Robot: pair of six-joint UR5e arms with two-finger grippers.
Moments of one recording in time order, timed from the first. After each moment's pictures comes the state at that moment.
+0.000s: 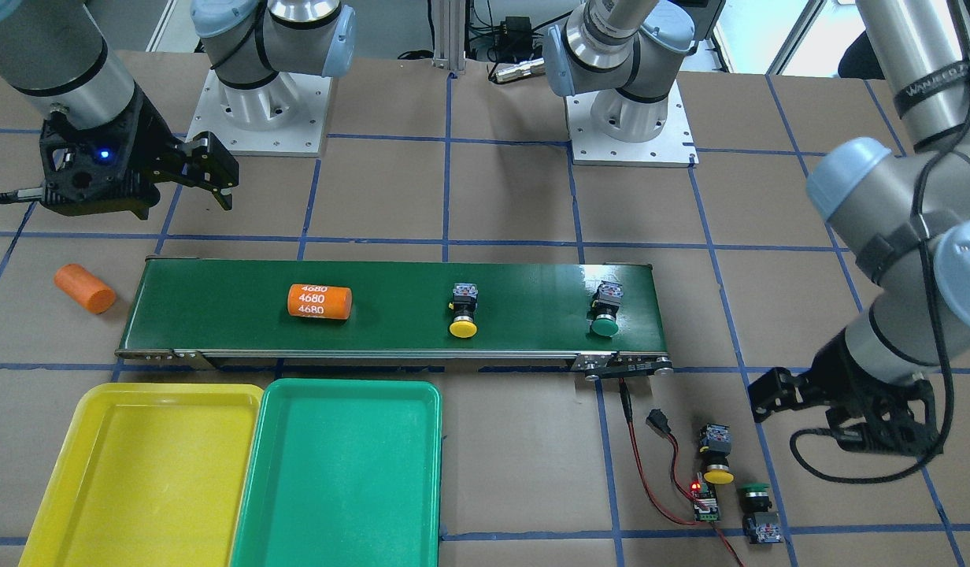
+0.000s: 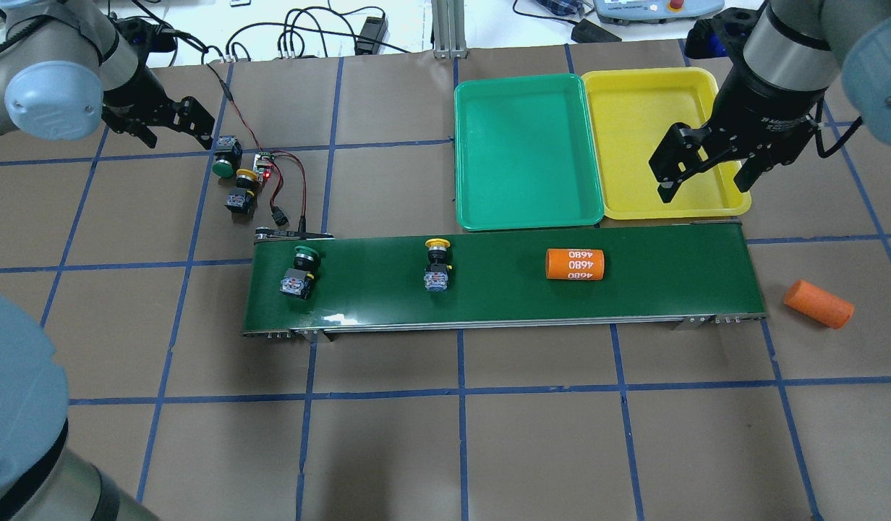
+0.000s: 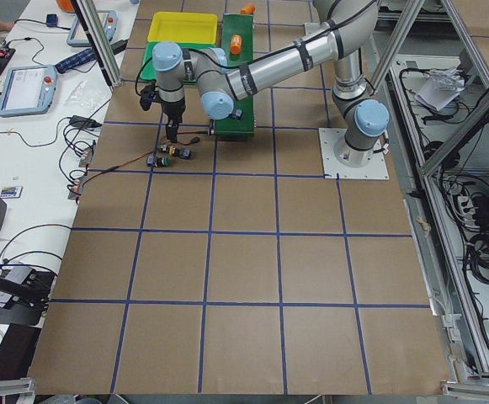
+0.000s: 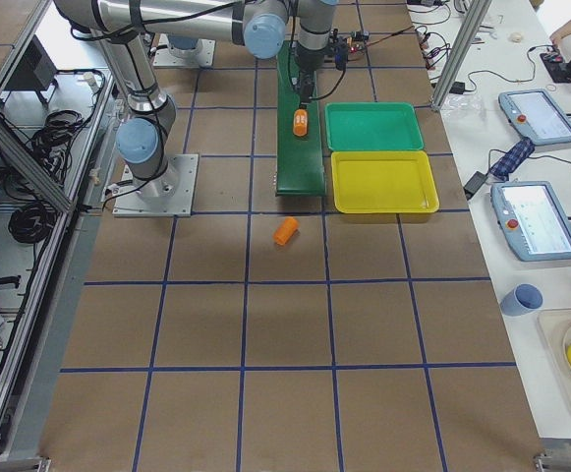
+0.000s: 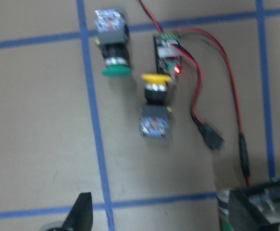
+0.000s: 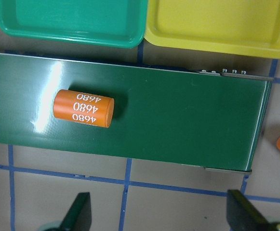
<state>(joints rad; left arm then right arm) -1.29 -2.07 -1.40 -1.15 1.56 0.36 1.46 -1.58 1.64 -1.55 -1.54 -0.32</state>
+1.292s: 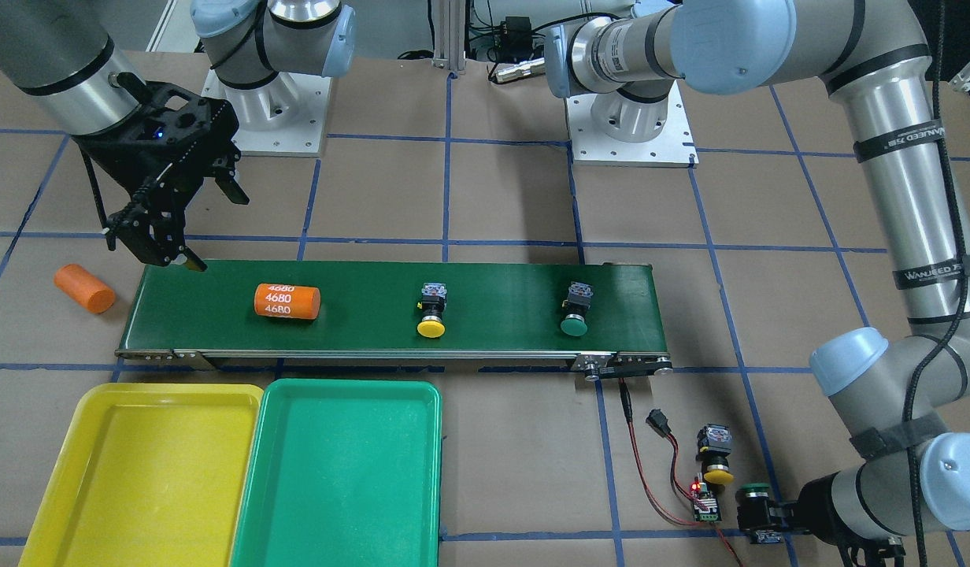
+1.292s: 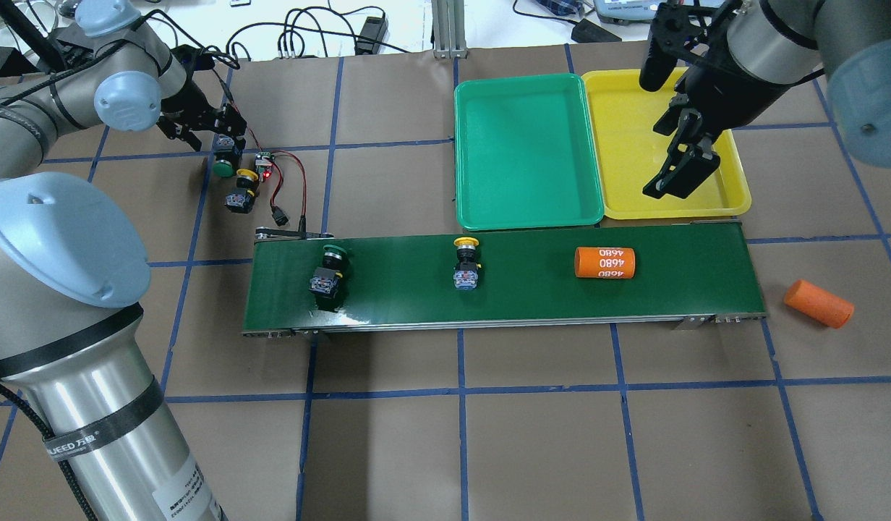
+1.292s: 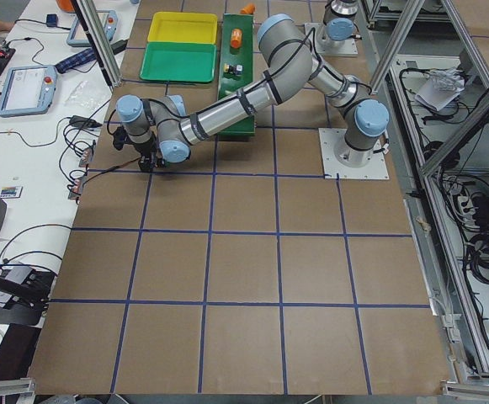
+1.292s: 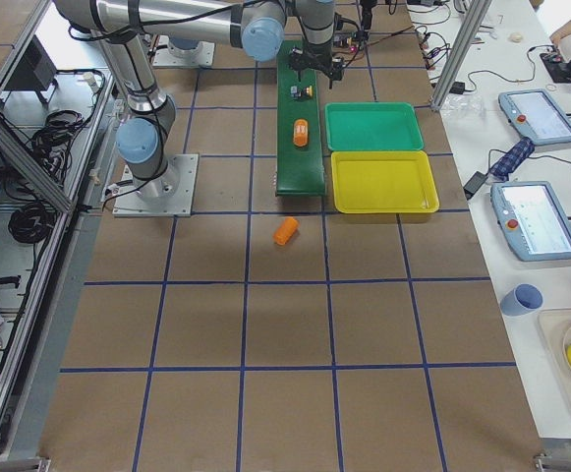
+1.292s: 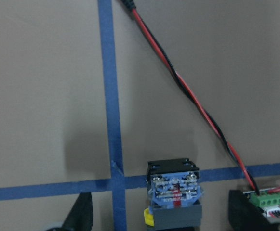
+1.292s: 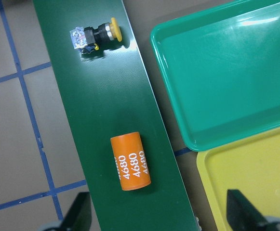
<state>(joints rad) -1.28 -2.42 -1.14 -1.15 1.50 0.34 1.46 -1.58 1.69 -1.71 -1.34 -1.40</state>
